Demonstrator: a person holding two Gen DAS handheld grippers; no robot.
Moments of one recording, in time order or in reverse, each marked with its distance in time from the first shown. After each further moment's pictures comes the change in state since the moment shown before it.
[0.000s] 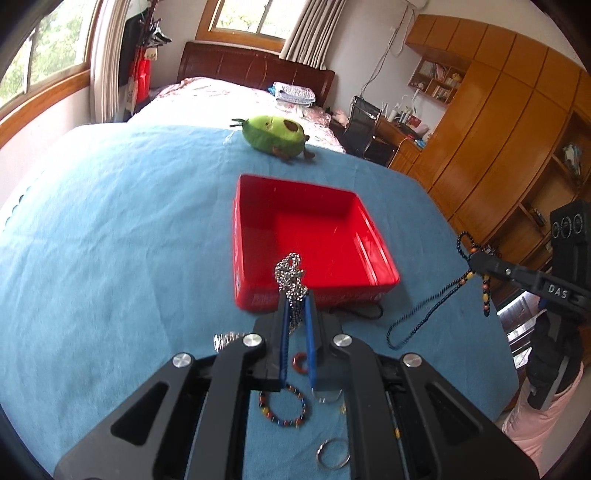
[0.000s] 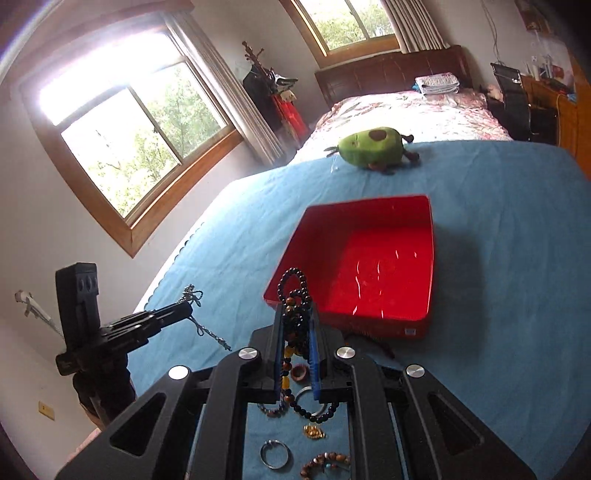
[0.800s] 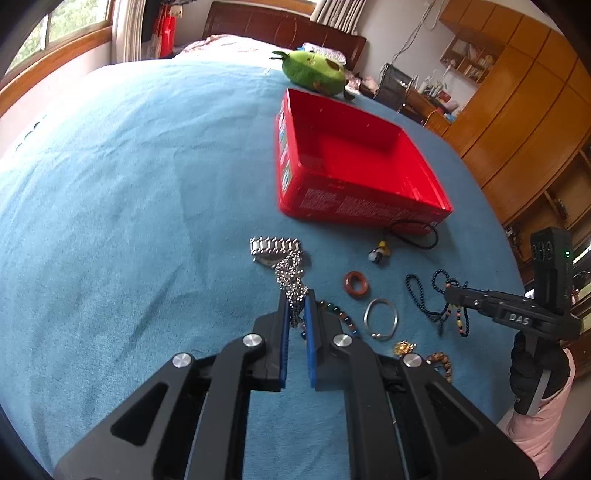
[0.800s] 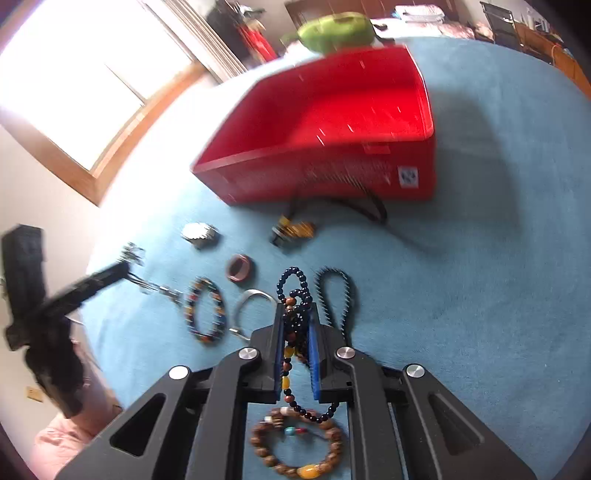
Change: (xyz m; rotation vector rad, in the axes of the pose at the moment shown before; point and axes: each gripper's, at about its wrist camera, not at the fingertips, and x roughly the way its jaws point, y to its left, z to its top) left arm 0.036 0.049 -0.085 -0.083 0.147 0.063; right arm 0.099 -0.048 -0.123 0.082 0.258 -0.040
